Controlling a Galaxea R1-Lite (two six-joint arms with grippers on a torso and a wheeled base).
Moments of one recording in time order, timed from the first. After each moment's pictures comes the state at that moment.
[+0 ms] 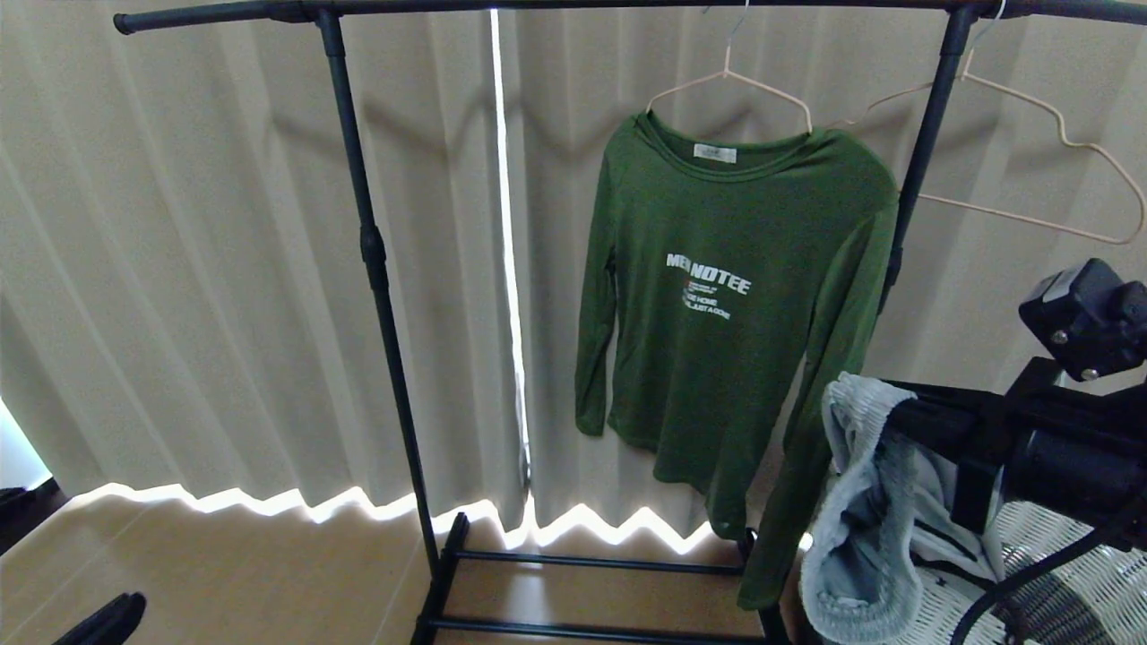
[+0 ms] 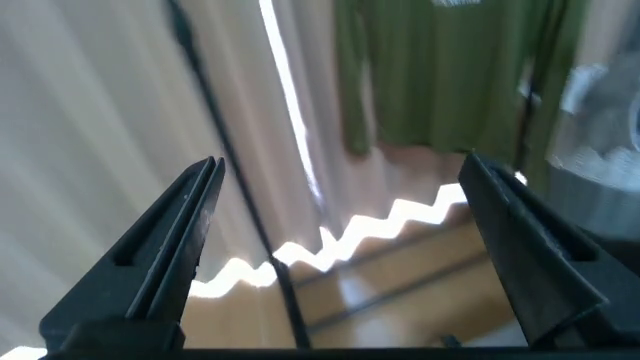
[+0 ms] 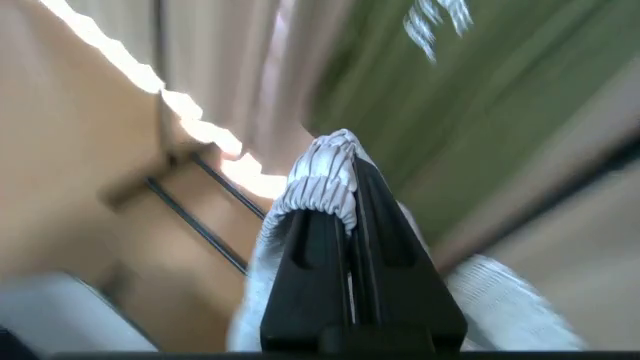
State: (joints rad) left arm -0.15 0.58 -0.38 -0.13 -0.28 0.19; right arm 0.49 1.24 -0.59 -0.41 0.06 -0.12
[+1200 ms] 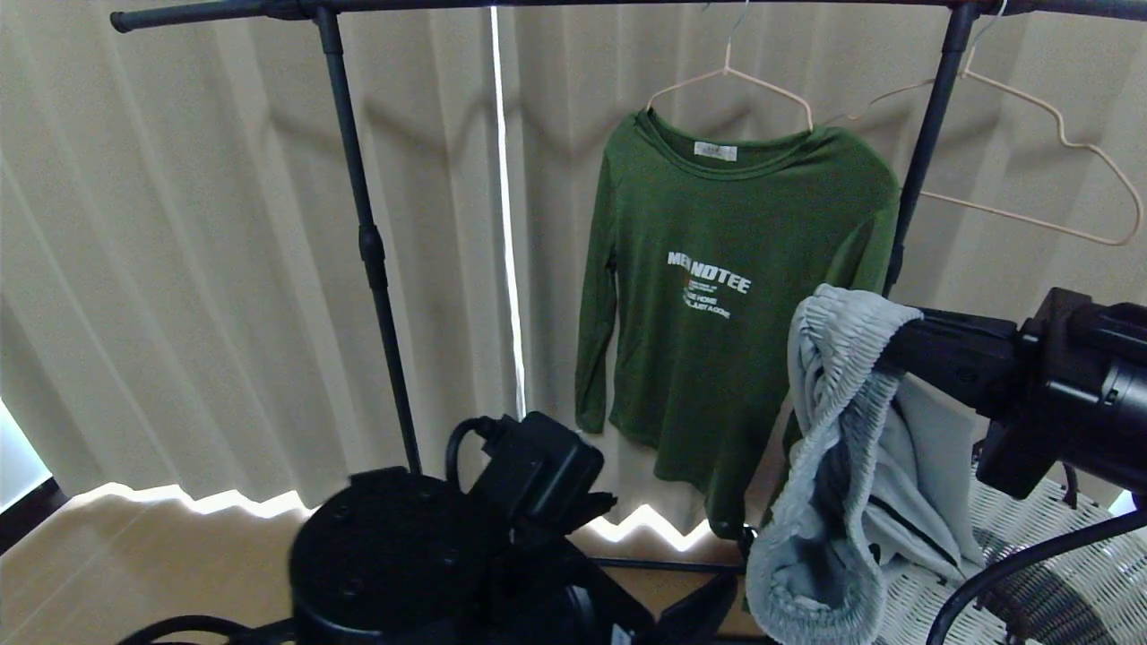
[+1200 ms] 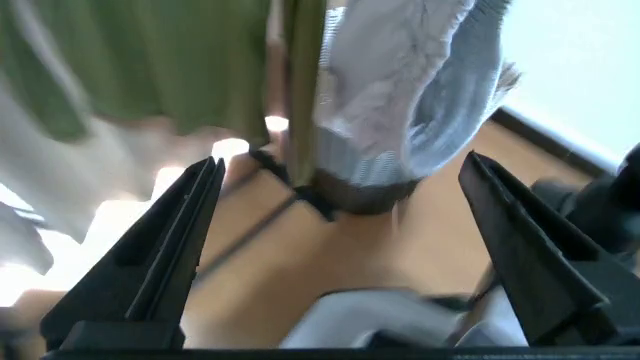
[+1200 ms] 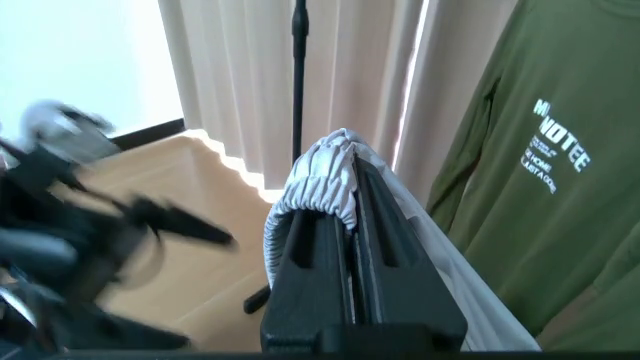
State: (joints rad) left arm -1.04 1.72 -0.57 -0.89 0.13 -0.24; right arm 0.69 1.22 -0.68 -0.52 0.06 0.07
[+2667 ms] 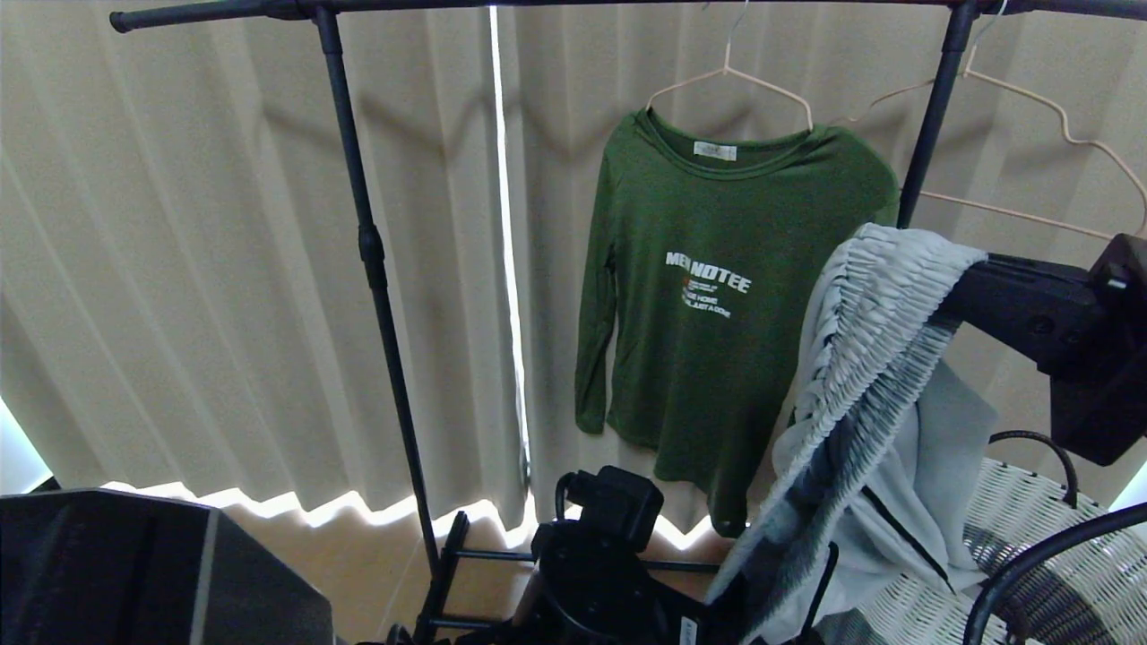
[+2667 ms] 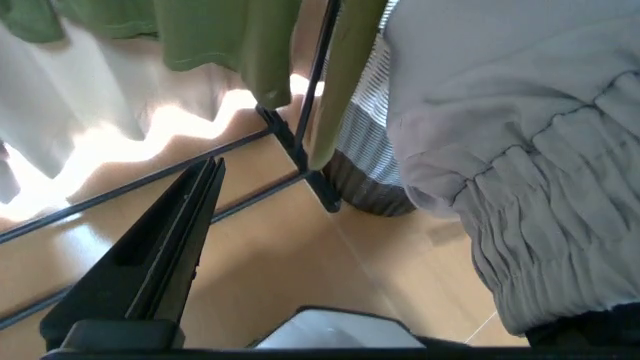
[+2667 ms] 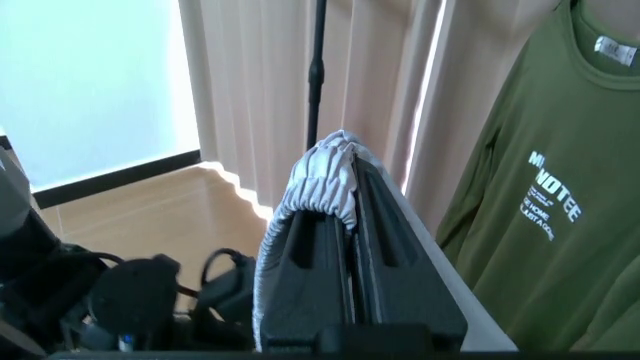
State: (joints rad) left arm -1.06 2.04 -0.66 -0.98 0.27 -0.36; right arm 0.69 1.19 -0.74 -0.52 0.10 0.07
